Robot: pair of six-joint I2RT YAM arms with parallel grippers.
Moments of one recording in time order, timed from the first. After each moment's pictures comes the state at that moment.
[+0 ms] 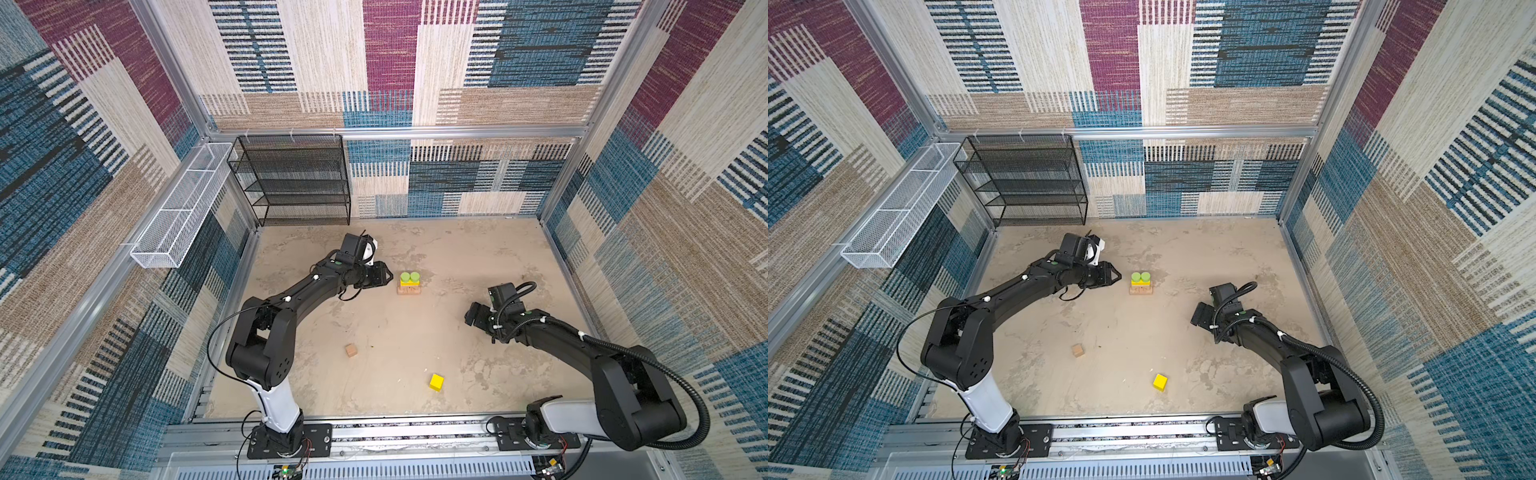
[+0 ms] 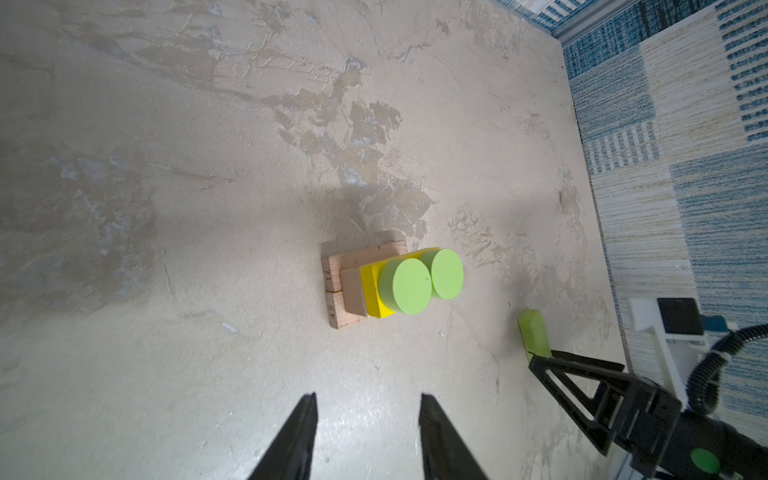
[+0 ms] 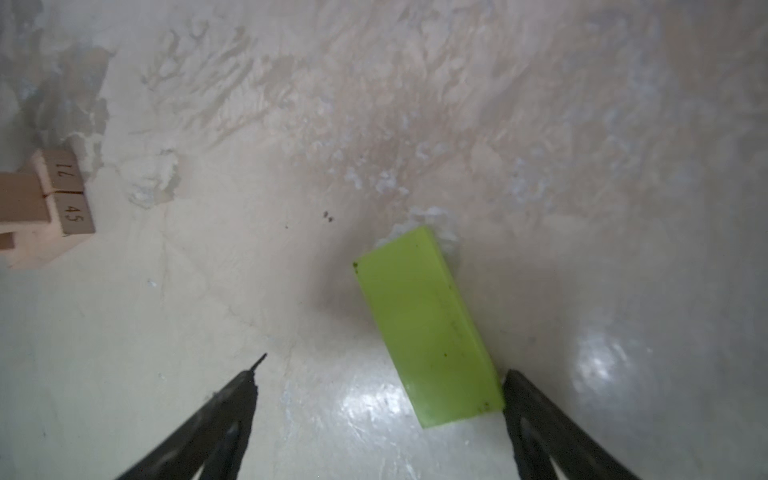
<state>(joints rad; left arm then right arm) -0.42 1.77 1.27 -0.36 0.37 -0.46 0.27 1.36 0.60 -0.28 -0.06 0.70</state>
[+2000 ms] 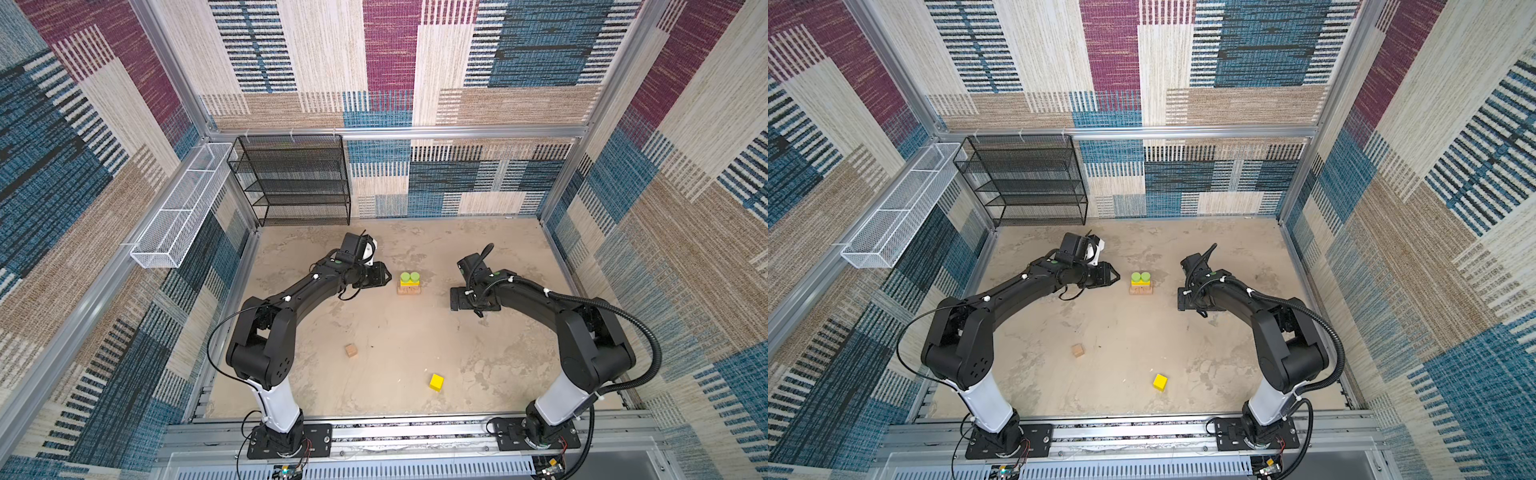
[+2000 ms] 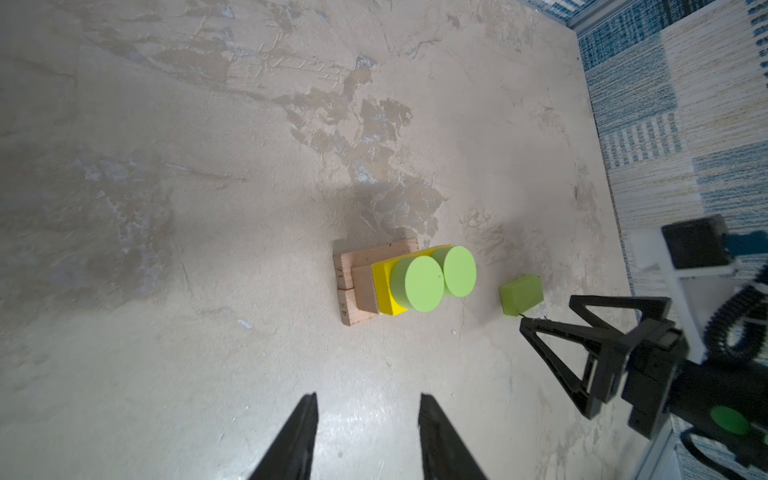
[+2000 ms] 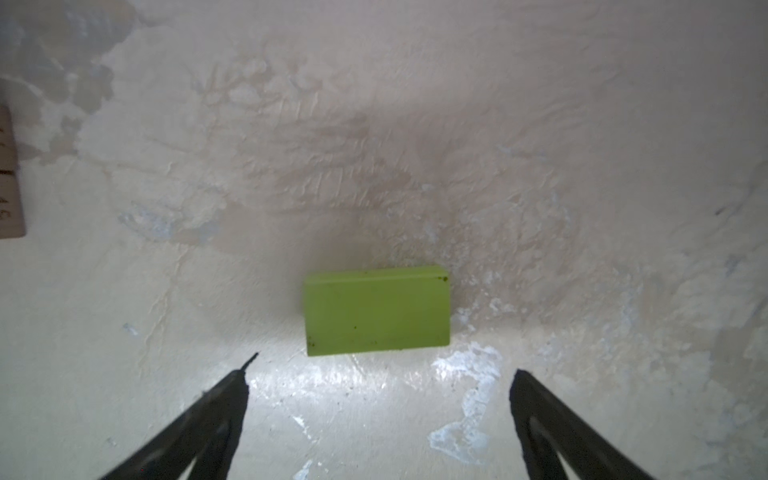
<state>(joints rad) -0.41 1.78 1.29 -0.39 0.35 -0.43 0.37 1.69 1.06 -0.61 0.19 0.38</state>
